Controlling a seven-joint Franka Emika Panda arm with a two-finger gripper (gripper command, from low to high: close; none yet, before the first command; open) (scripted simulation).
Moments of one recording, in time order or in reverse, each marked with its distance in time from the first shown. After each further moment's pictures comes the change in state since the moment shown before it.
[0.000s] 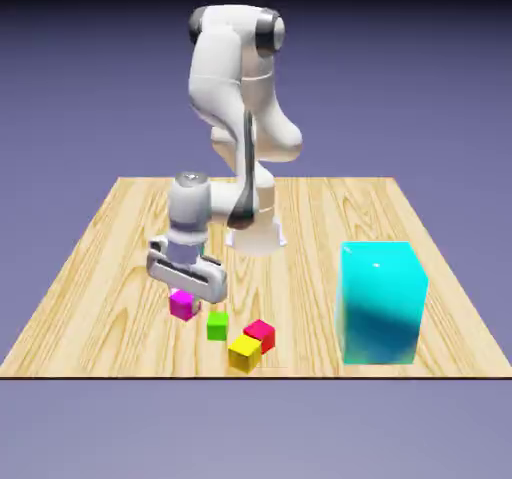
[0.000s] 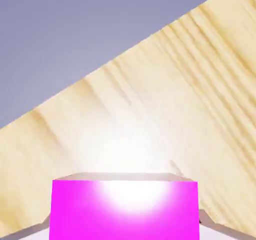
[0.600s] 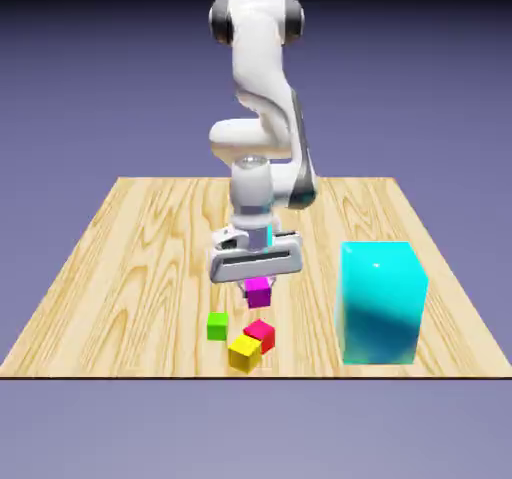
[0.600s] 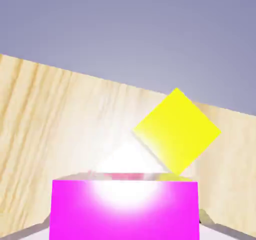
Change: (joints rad) arm 0.286 -0.097 0.029 -0.065 0.314 -0.022 -0.706
